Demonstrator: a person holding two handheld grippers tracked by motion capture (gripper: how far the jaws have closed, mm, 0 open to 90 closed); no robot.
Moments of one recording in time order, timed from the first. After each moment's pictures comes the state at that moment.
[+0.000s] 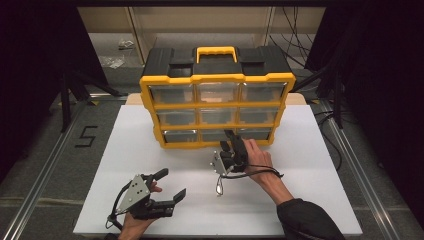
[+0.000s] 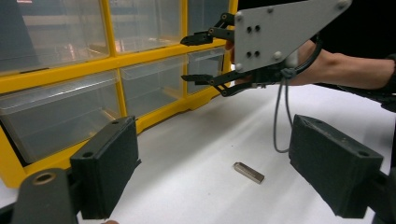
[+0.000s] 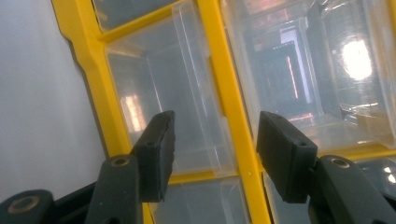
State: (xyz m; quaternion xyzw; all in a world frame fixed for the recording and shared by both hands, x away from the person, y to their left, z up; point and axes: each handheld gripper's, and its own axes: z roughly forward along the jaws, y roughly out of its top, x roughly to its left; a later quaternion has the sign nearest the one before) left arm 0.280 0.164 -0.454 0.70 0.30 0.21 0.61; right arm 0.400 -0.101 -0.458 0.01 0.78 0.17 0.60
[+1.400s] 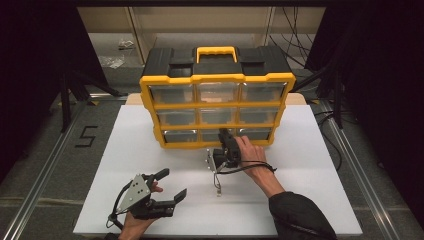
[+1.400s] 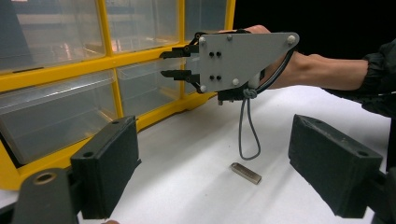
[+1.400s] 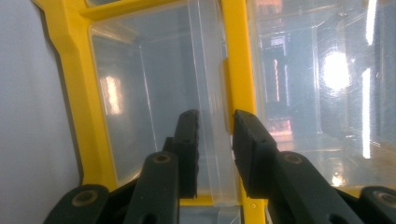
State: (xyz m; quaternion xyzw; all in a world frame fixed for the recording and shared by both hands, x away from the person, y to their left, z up) left arm 0.281 0.164 -0.454 0.70 0.30 0.21 0.61; right arm 0.420 -0.085 -0.473 -0.03 0.77 0.11 0.63
